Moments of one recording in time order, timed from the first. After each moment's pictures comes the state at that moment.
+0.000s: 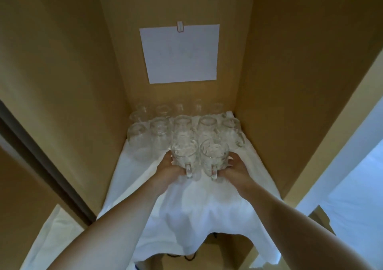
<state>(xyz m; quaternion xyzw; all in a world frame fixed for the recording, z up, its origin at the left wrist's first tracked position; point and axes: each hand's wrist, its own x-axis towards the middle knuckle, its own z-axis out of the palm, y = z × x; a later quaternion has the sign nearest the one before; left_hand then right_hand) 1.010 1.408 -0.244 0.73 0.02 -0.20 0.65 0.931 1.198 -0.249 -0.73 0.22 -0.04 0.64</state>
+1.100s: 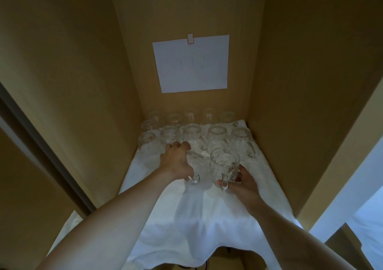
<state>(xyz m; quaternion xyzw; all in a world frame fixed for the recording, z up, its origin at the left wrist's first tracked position) 1.023 1.397 -0.184 0.98 -0.16 -0.03 0.14 0.945 1.181 -0.302 -0.69 0.16 -0.08 0.70</state>
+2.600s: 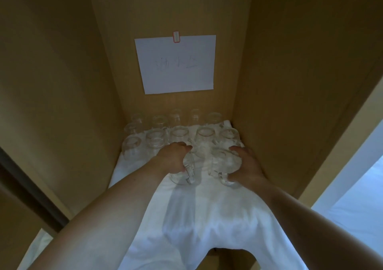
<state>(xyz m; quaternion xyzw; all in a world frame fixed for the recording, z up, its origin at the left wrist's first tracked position) 1.086 1.381 -0.186 0.93 -0.36 -0.08 -0.01 0.948 1.160 -0.217 -0.90 0.18 -0.11 0.39</state>
